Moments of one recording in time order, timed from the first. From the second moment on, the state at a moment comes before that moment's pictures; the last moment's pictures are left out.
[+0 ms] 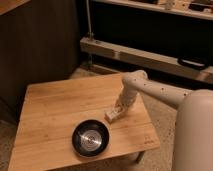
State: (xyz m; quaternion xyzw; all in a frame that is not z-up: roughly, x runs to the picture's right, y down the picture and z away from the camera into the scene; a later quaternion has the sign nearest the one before) arm 0.109 0.118 0.894 -0.29 -0.19 -0.32 0.88
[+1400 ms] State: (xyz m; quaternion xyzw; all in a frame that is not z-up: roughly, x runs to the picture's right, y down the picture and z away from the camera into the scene) arm -0.002 0.065 0.682 -0.10 -0.20 -0.46 0.86
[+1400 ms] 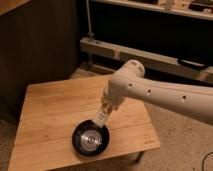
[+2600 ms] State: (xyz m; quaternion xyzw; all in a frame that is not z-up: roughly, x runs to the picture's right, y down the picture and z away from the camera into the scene) arm -0.073 0.145 0.747 -0.08 -0.24 -0.55 0.80
